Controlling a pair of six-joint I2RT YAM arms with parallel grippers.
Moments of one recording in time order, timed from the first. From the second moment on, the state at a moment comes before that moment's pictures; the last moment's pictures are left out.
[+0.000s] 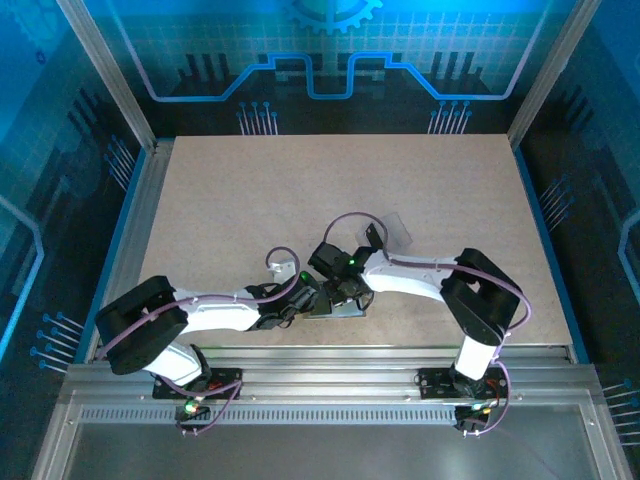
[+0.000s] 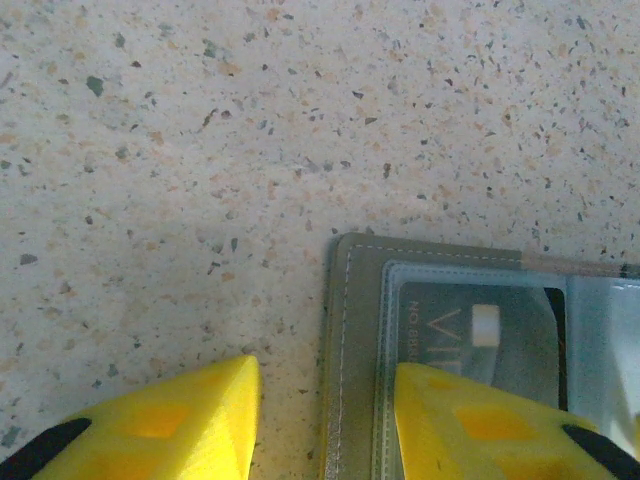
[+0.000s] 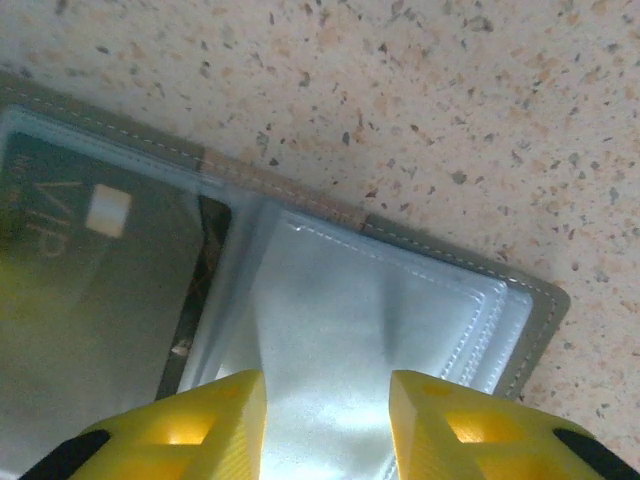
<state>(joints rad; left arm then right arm) -0.94 1.50 0.56 -0.09 -0.32 -1.13 0.94 1.76 1.09 -0.69 0.19 0.54</state>
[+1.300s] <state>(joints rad) -0.97 1.54 0.54 -0.03 -0.40 -1.14 0.92 1.81 1.19 -0.64 0.00 0.53</state>
